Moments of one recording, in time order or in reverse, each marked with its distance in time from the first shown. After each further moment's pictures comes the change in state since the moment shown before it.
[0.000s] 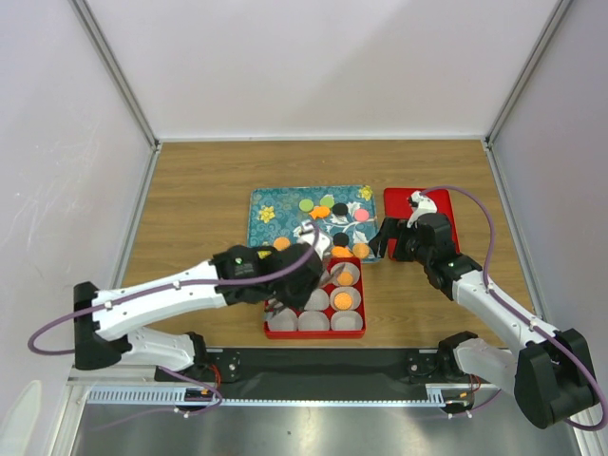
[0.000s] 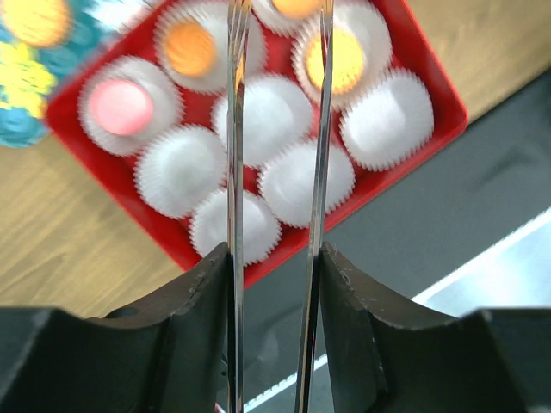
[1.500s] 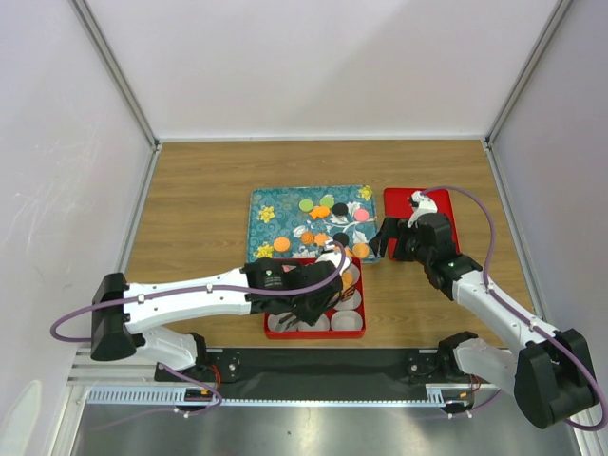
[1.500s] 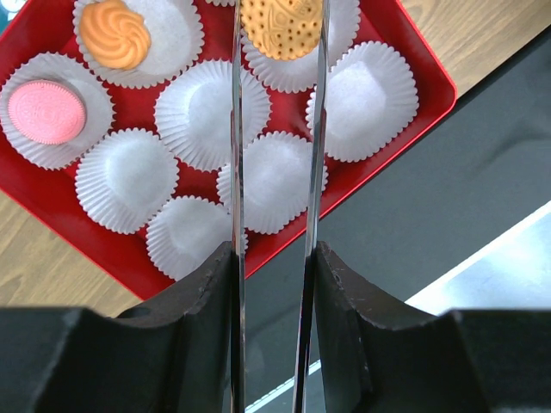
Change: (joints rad) left arm -0.054 0.103 -0.035 0.081 0.031 -0.001; right arm -0.002 0.000 0.000 0.000 0.000 0.008
